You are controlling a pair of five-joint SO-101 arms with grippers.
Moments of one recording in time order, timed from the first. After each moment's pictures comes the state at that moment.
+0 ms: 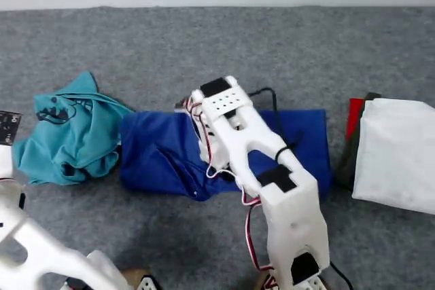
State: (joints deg) left arm -56.1 -39.9 29.1 92.1 -46.1; right arm -30.8 34.5 -16.1 100.5 17.9
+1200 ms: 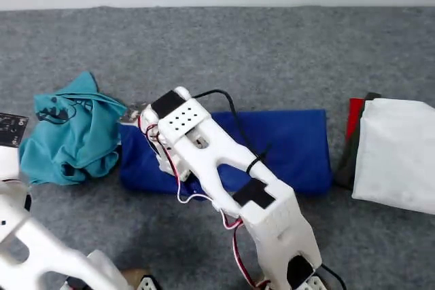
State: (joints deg) left arm -55.2 -39.9 33.3 90.4 -46.1; right arm -44.7 35.0 -28.1 99.8 19.6
